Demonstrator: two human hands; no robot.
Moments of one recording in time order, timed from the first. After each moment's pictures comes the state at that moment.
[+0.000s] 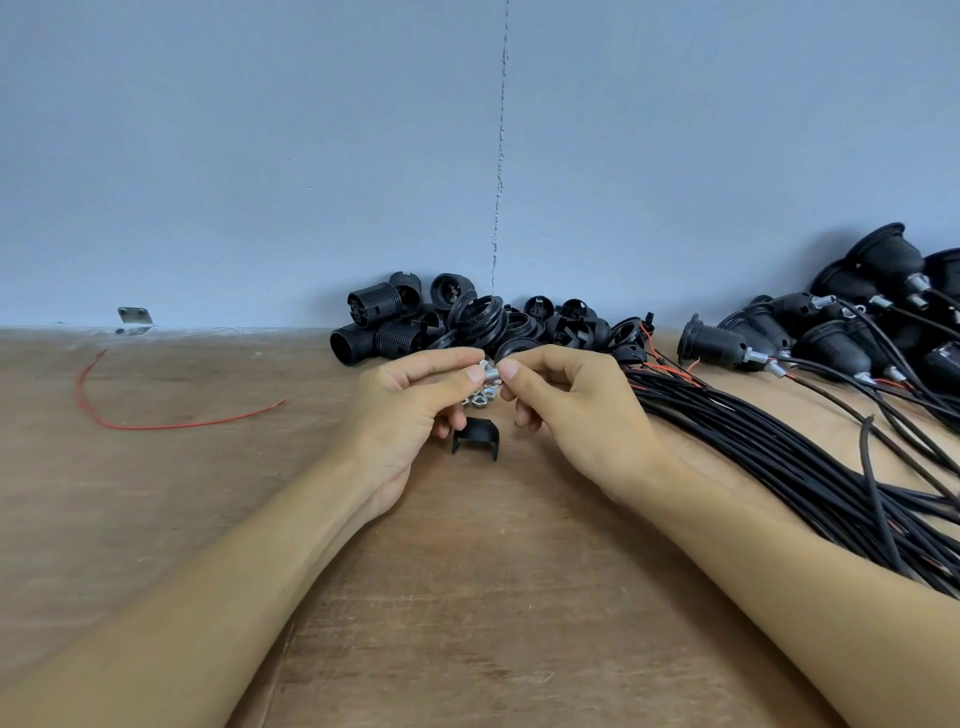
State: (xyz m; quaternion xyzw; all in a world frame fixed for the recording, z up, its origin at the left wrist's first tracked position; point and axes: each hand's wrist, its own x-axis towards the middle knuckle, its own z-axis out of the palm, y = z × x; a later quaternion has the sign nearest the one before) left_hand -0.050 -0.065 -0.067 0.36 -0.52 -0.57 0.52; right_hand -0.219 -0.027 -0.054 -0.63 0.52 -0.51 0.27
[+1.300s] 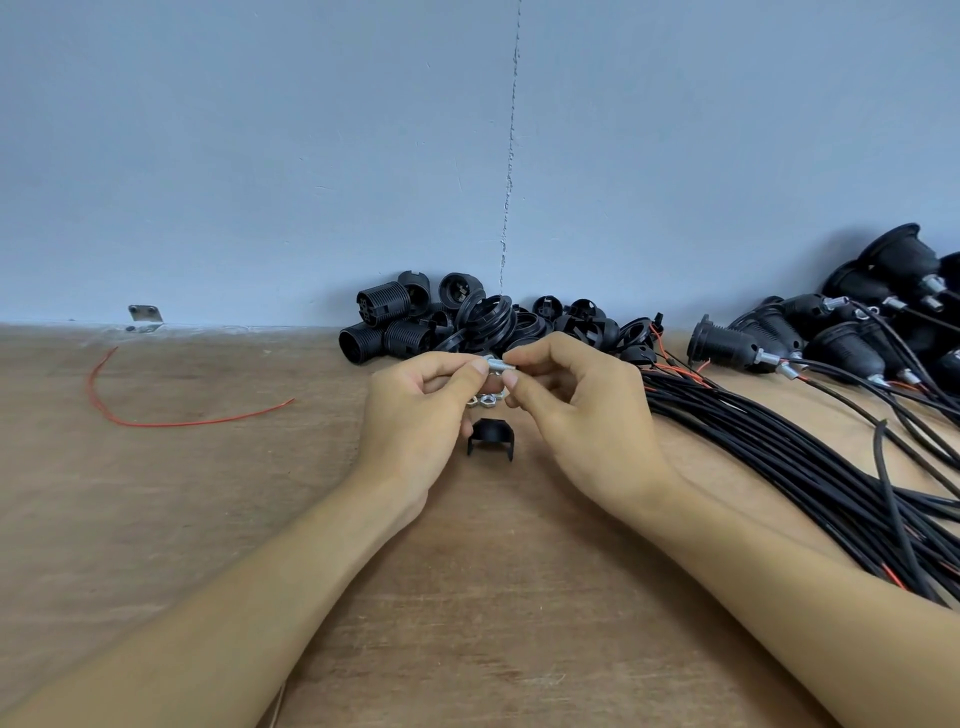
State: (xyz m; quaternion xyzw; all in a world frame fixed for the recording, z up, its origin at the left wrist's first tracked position) left_hand -0.060 -0.051 -0.066 0.42 -0.54 -0.45 0.57; right_hand -0.204 -0.015 -0.050 -0.64 0.51 -0.54 0.17
